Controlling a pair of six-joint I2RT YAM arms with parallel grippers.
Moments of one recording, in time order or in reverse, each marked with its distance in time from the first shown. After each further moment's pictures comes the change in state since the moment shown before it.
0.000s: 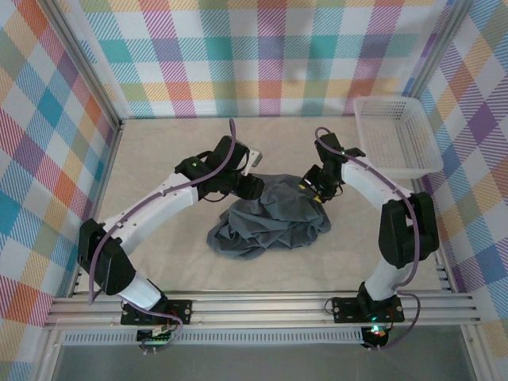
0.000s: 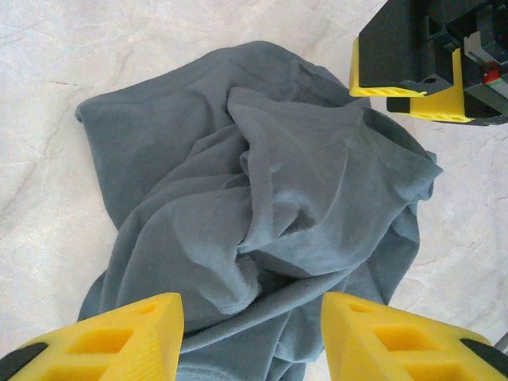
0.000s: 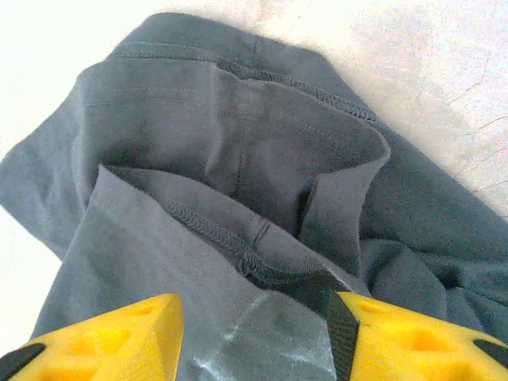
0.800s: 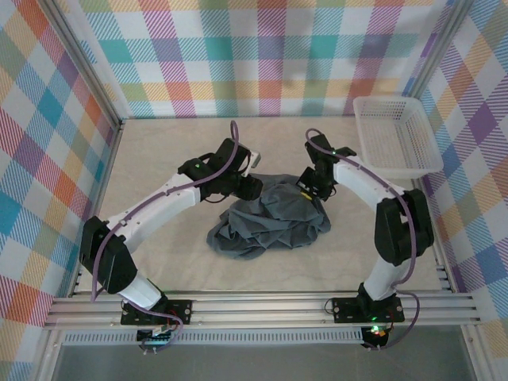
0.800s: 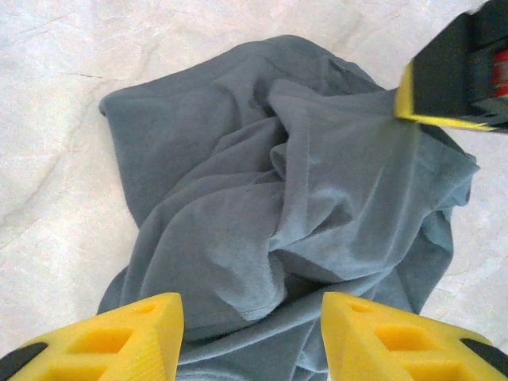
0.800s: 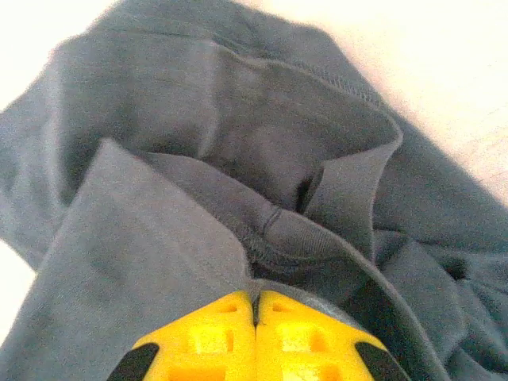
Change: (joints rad) left arm 0.002 0.008 -0.026 0.021 -0.059 -0.009; right arm 0.047 -0.019 0.025 -0.037 0.086 -0.027
